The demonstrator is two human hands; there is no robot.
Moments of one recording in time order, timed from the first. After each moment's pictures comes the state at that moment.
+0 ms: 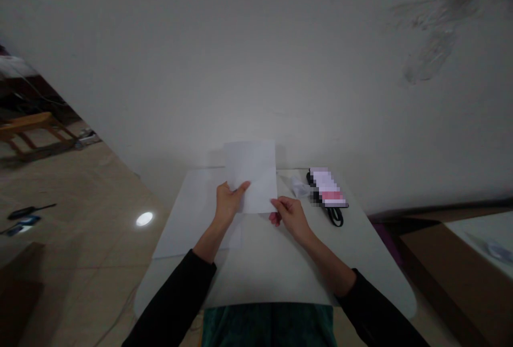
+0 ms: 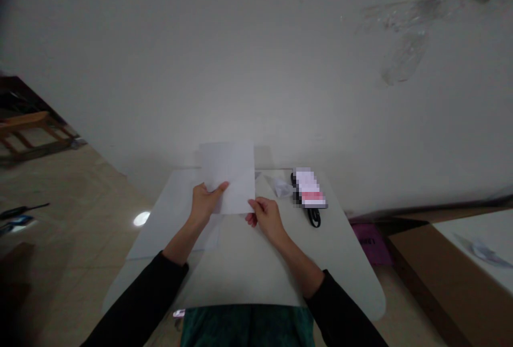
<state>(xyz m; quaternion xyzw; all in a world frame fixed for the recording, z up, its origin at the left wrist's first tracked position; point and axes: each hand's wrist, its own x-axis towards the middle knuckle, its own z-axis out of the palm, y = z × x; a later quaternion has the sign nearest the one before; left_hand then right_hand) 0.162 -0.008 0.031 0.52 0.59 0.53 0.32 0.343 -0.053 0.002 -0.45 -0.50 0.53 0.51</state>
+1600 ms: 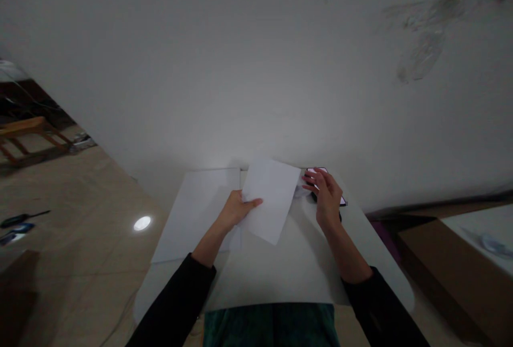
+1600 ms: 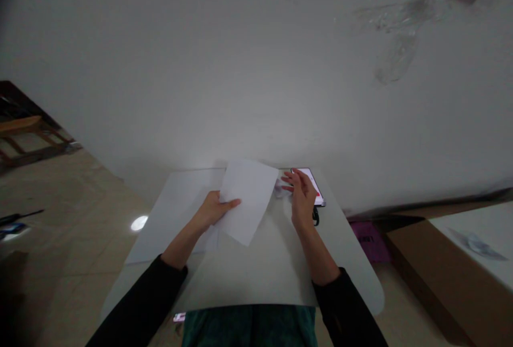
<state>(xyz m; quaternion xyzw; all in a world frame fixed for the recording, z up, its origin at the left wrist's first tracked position) 0.166 -0.018 0.026 0.56 0.55 0.34 0.52 0.402 -0.023 0.021 -0.44 -0.36 0.34 0.75</state>
